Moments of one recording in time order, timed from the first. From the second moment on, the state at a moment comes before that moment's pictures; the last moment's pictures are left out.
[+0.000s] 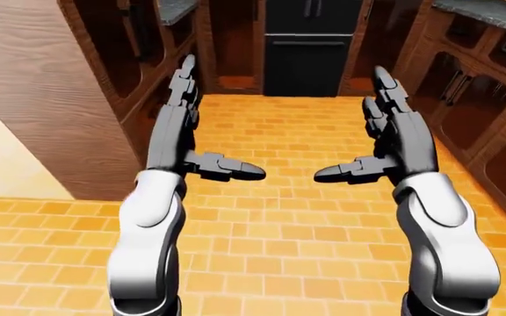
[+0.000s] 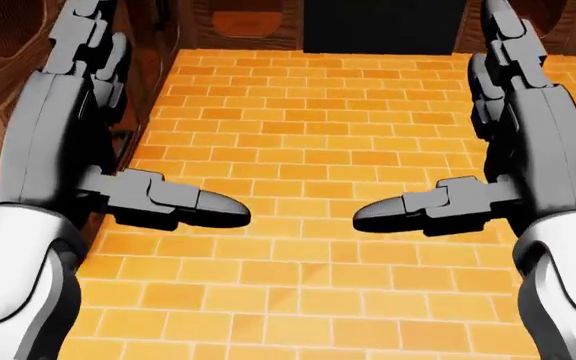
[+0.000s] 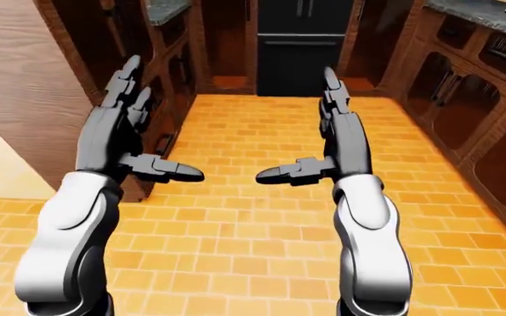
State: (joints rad) left arm -0.49 0.04 -0.02 -0.63 0.15 0.85 -0.09; right arm -0.41 -0.16 -0.12 -0.66 -0.06 0.88 0.10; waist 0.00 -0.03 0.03
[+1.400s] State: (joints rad) left arm -0.45 0.07 0.03 -0.66 0.13 0.90 -0.08; right arm -0.37 -0.13 -0.11 -0.65 -0.04 0.85 0.09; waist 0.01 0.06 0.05
